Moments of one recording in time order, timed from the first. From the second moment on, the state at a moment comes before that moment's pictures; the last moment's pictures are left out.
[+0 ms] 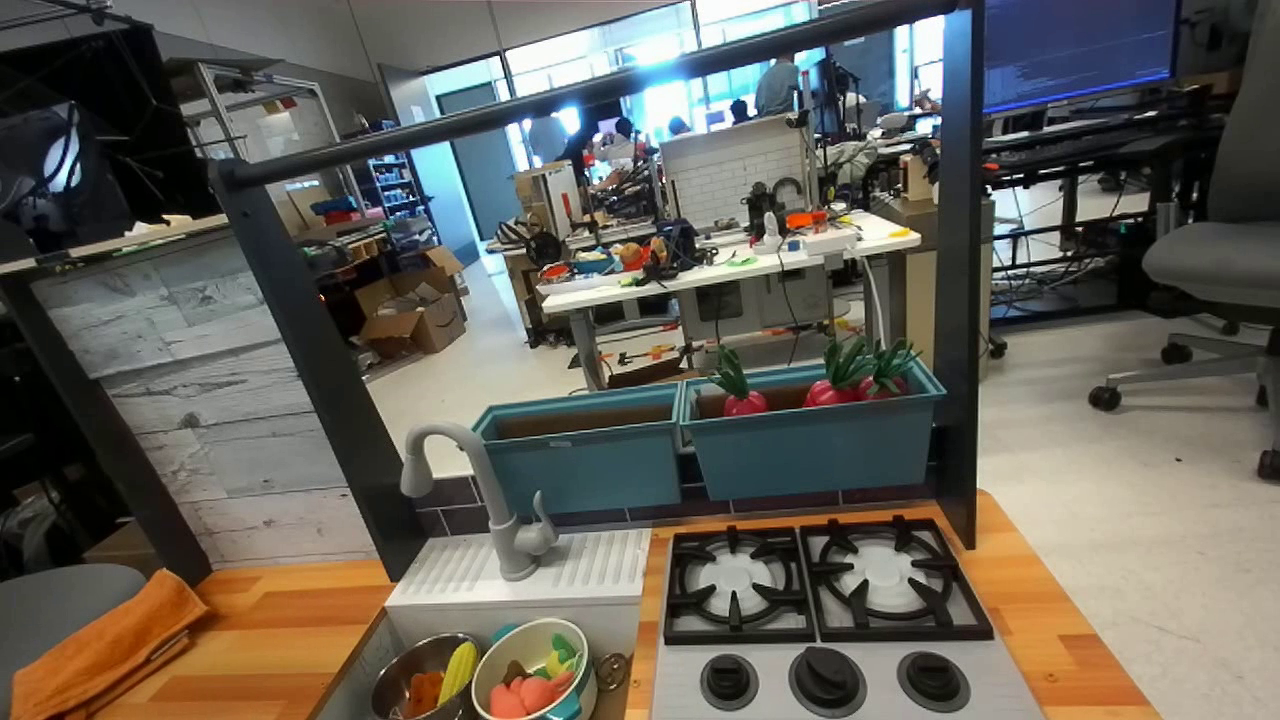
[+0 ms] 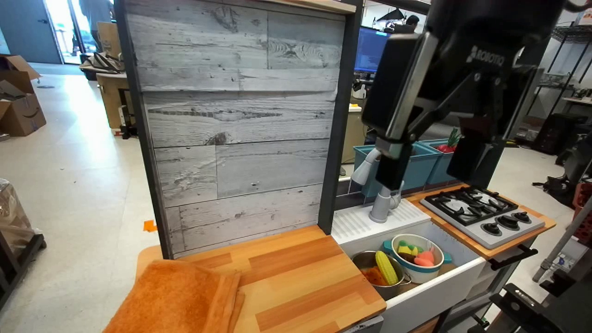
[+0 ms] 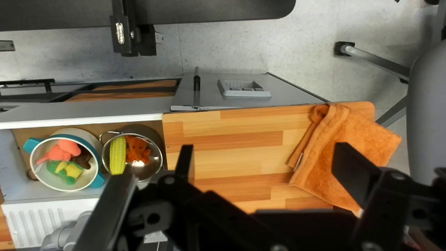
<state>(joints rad) 0.21 0.10 0.31 -2.44 0.03 2.55 0.48</state>
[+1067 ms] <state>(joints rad) 0.54 0.59 0.02 -2.10 -0.46 2.89 1.12</state>
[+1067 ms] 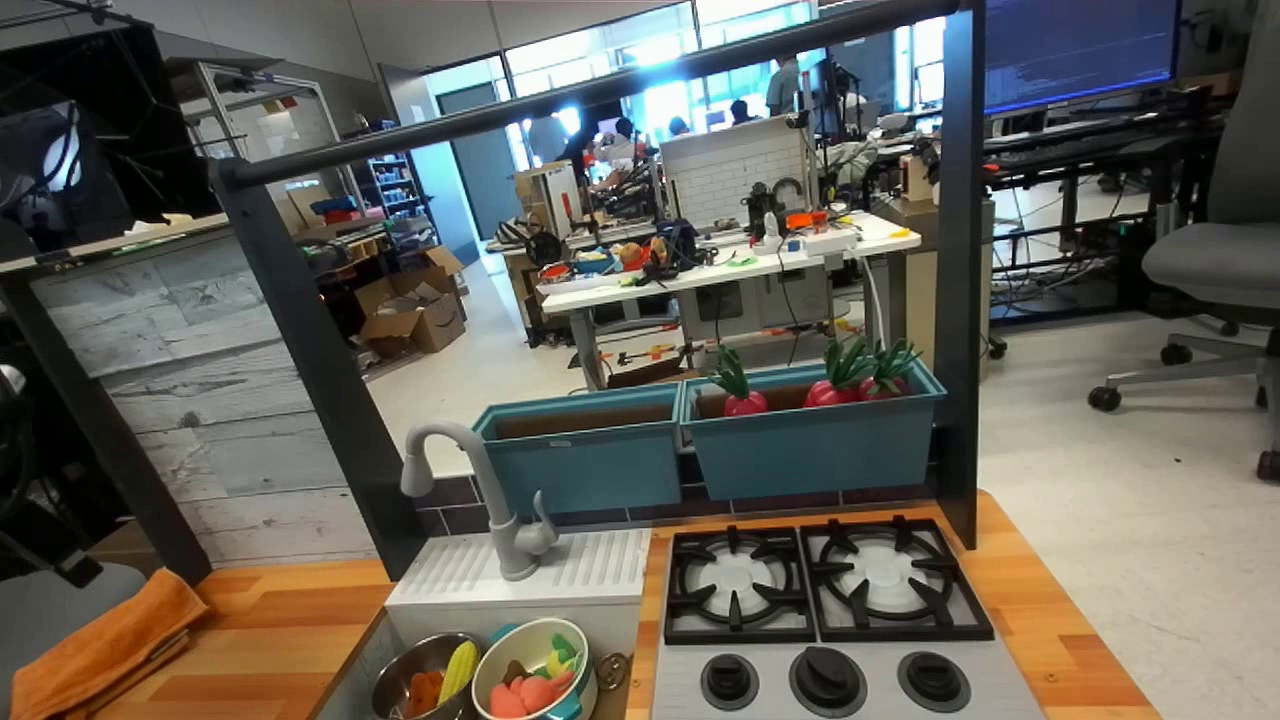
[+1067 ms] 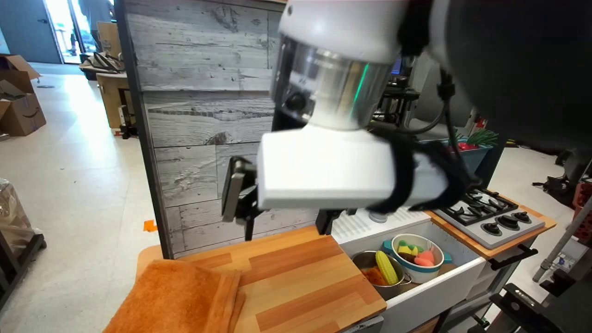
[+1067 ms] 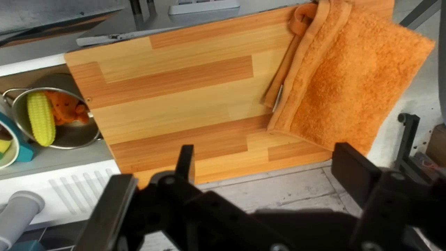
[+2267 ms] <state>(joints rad) 0.13 0.78 0.39 -1.93 -0.18 2.71 0.41</state>
